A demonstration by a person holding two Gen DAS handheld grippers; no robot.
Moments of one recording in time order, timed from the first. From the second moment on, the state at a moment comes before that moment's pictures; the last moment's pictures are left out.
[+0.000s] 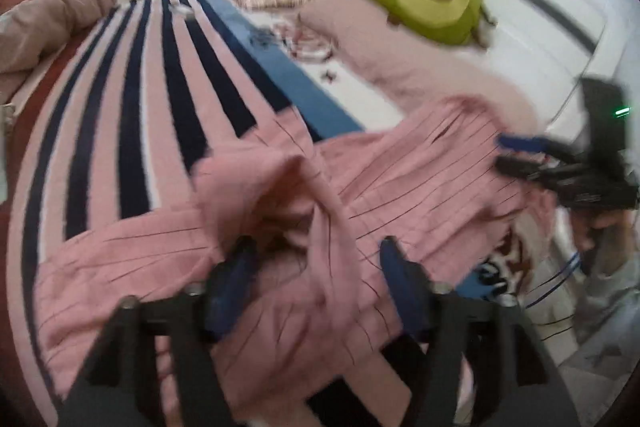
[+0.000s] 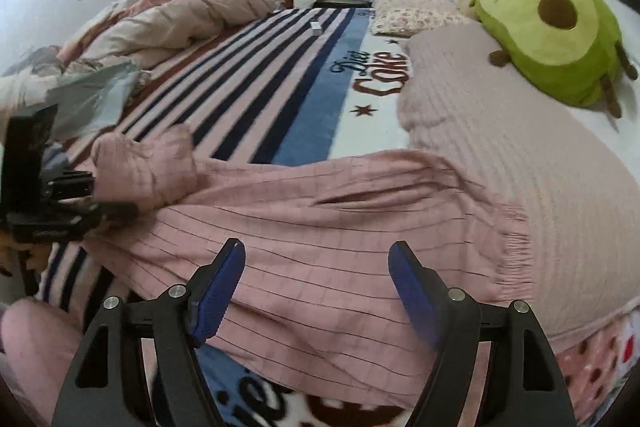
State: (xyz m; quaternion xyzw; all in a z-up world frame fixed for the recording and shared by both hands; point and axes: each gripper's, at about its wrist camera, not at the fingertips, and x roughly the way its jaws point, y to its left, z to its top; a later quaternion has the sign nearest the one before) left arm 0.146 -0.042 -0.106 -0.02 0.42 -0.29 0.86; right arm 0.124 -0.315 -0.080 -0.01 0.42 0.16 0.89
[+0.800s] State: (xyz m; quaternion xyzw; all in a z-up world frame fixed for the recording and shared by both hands) left arm 0.082 0.077 -0.157 -0.06 0.41 -0.13 0.90; right arm 0.149 -0.204 -0.137 0.08 0.41 0.17 0.89
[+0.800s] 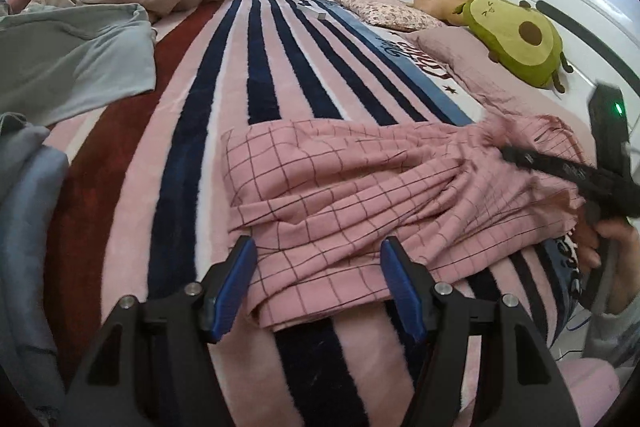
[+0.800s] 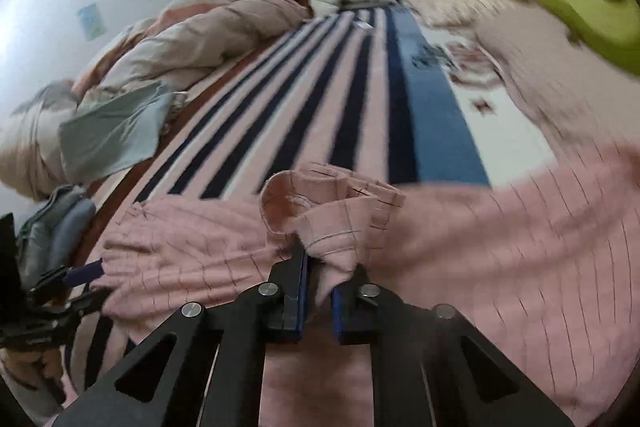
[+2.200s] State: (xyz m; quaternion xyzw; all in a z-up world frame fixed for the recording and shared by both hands) left arm 0.082 0.074 -0.142 -0.06 0.41 -0.15 0.90; right arm 0.116 -0.226 -0.143 -0.07 0.47 0.25 0.84
